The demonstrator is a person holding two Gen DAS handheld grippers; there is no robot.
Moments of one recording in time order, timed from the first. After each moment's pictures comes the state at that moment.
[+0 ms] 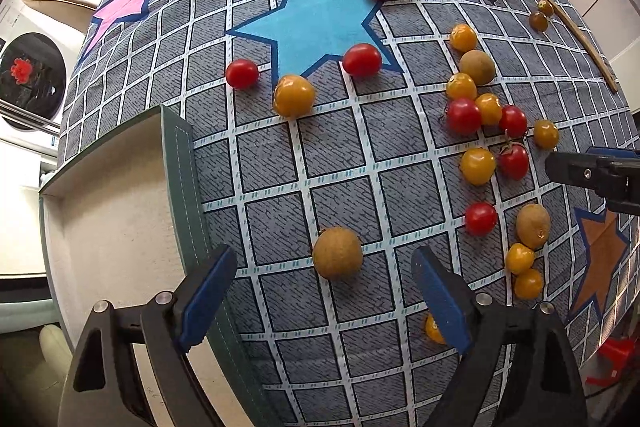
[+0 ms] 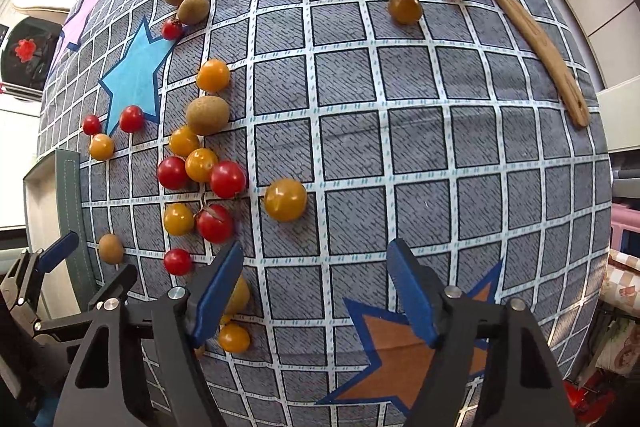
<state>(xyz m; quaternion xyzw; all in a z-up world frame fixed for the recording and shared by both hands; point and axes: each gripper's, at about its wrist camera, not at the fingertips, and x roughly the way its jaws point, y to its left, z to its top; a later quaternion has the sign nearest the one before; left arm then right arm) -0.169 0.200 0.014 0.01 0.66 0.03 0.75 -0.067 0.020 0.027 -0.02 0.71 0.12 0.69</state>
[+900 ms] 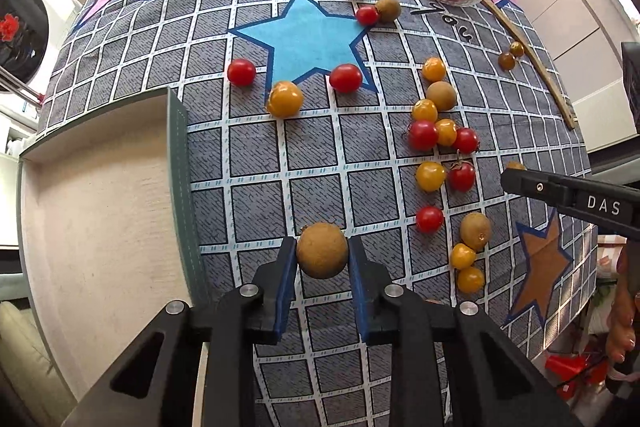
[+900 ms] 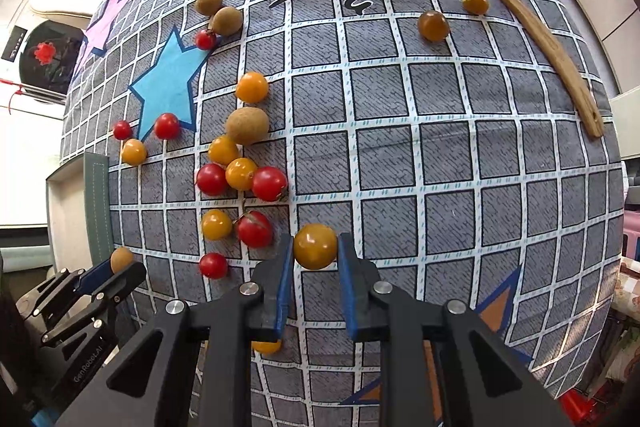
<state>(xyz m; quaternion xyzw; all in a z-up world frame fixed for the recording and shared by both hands) -0.187 0.212 0.050 -0.09 0.64 0.00 0.76 -0.062 0.034 0.046 0.01 0.70 0.15 0.70</state>
